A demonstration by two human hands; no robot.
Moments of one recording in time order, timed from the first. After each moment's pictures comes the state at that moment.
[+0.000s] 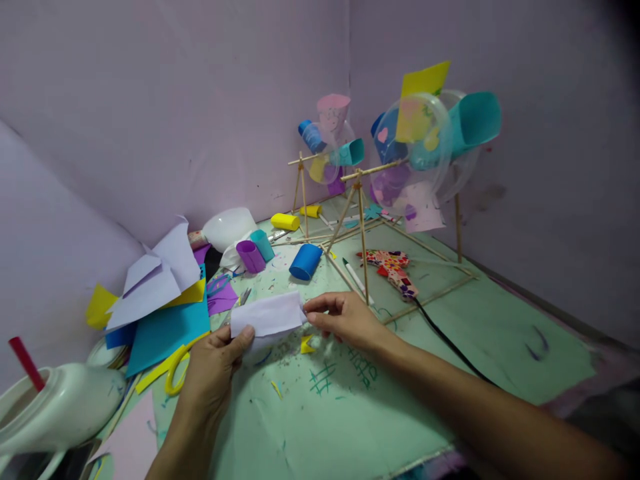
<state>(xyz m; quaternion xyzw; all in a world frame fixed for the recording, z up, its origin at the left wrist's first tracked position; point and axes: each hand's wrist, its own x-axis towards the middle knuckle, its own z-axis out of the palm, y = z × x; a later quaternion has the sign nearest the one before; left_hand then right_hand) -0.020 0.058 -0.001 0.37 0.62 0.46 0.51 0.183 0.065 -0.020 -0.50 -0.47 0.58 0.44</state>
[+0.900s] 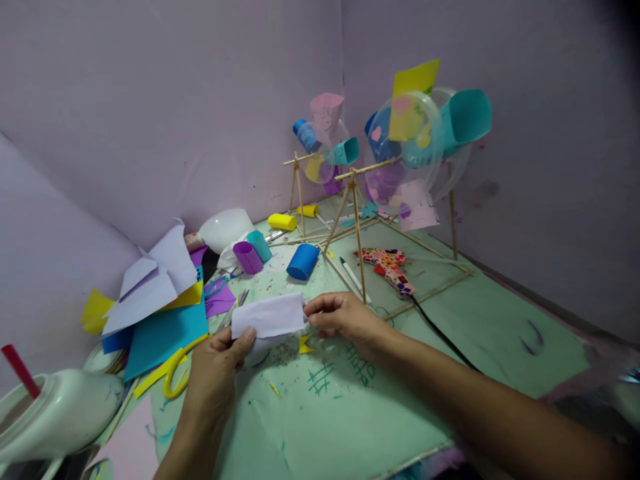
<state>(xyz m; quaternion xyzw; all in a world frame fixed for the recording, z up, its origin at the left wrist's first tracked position) -0.015 0.056 -0.004 0.39 0.62 0.47 0.49 0.184 0.063 -0.016 -0.48 -0.36 0.67 0.44</state>
